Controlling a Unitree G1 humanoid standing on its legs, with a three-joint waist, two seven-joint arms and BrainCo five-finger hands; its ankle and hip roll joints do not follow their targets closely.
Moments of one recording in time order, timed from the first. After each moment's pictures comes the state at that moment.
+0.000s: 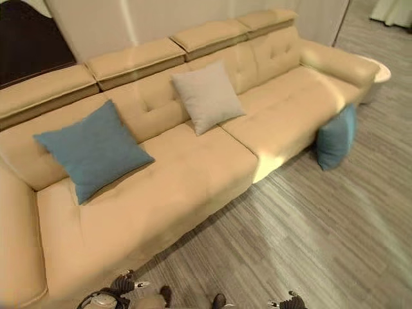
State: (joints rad) left arm -0.05 0.19 -0.20 1.18 -0.03 -0.07 0.07; right arm 0.03 -0.32 0.17 1.23 0.01 -0.04 -0.16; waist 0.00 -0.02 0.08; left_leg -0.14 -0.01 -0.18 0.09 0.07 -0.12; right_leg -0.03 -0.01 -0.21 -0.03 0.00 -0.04
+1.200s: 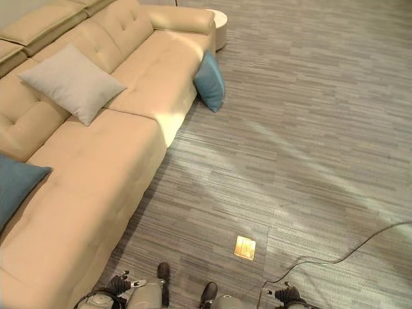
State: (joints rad) left arm -0.06 0.21 -0.19 1.22 -0.05 -0.07 0.07; right arm -0.07 -0.30 0.13 1.25 0.06 -0.05 -0.17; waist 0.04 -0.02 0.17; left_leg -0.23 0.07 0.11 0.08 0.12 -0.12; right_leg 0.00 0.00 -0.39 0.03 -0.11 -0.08
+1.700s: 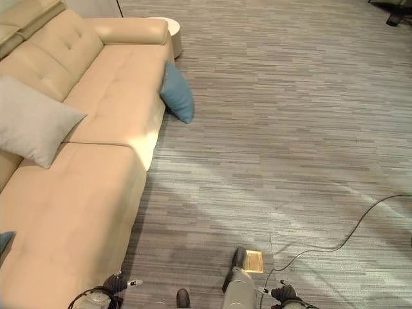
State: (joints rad) left arm -0.09 0.24 -0.22 1.26 -0.05 -0.06 0.09; right arm -0.03 -0.28 0.13 1.24 0.05 -0.02 -0.16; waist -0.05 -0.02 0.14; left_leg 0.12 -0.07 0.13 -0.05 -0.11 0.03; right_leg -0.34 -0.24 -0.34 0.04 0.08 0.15
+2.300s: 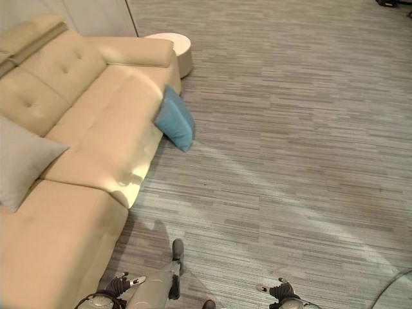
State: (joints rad) left arm -0.04 0.22 -0.18 1.21 -0.07 -0.08 0.09; right arm -0.08 -0.28 0.19 1.29 0.07 -0.04 -0.18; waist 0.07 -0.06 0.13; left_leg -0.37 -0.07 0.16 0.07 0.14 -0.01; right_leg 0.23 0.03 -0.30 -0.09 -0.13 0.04
